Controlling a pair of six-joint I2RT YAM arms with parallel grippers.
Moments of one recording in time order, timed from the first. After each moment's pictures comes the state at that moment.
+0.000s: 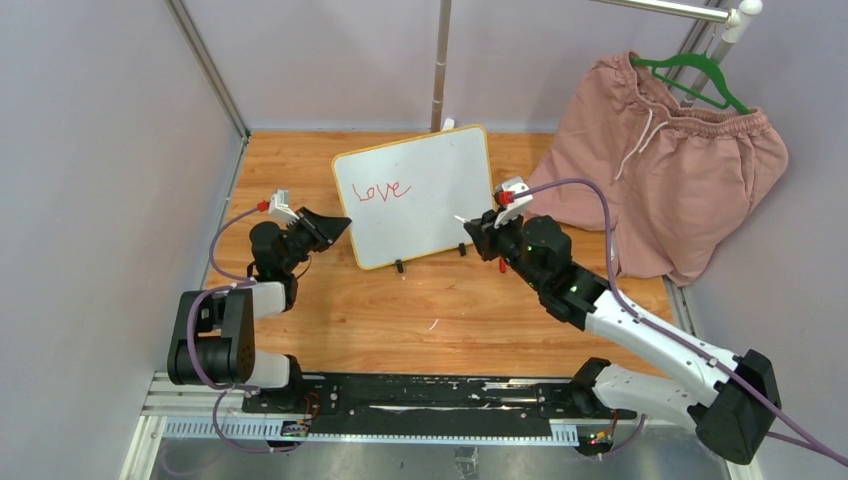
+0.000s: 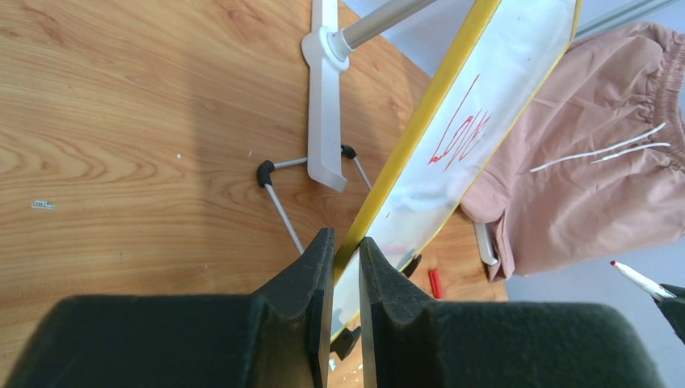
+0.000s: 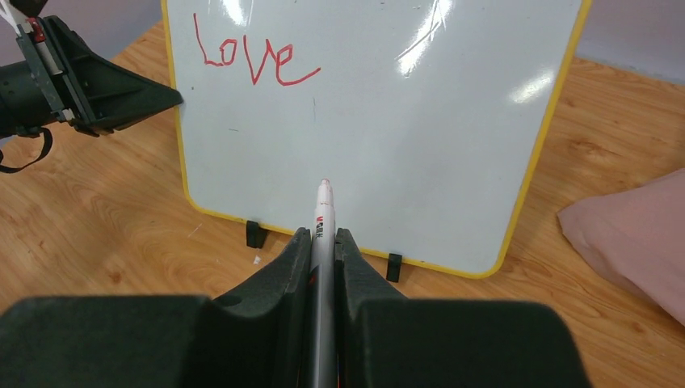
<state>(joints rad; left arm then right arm) 0.06 1.39 0.35 0.93 0.57 -0.84 0.79 1.02 0.76 0.11 0.18 0.14</state>
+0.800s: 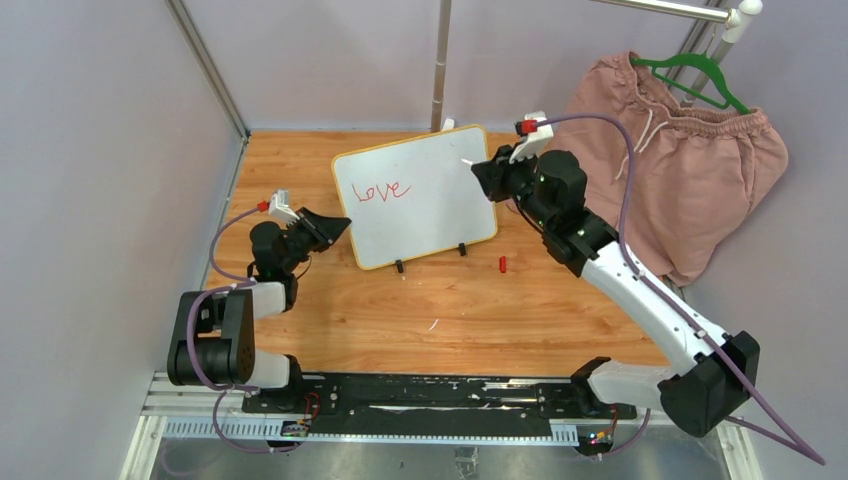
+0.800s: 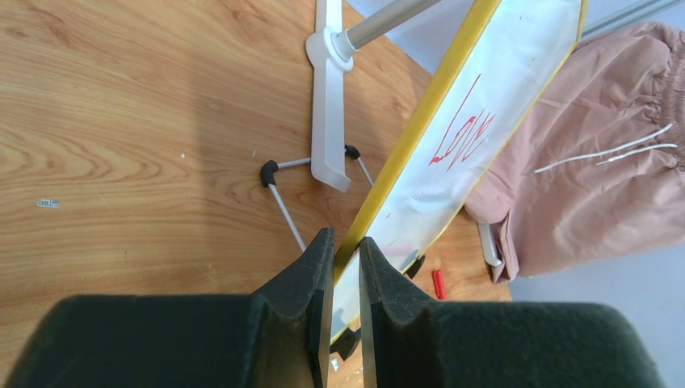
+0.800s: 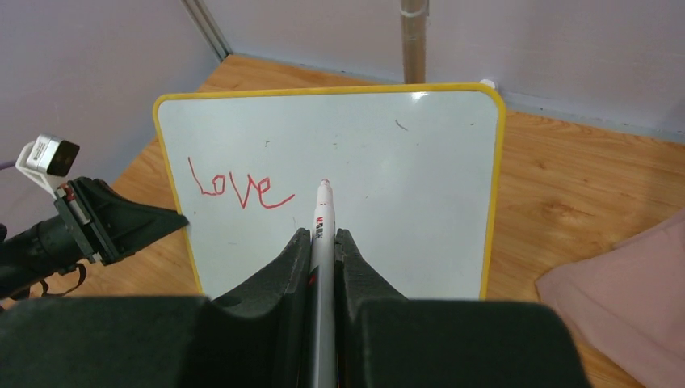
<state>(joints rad) 0.06 1.39 0.35 0.92 0.56 -0.83 0.60 1.18 1.11 -0.01 0.04 0.21</state>
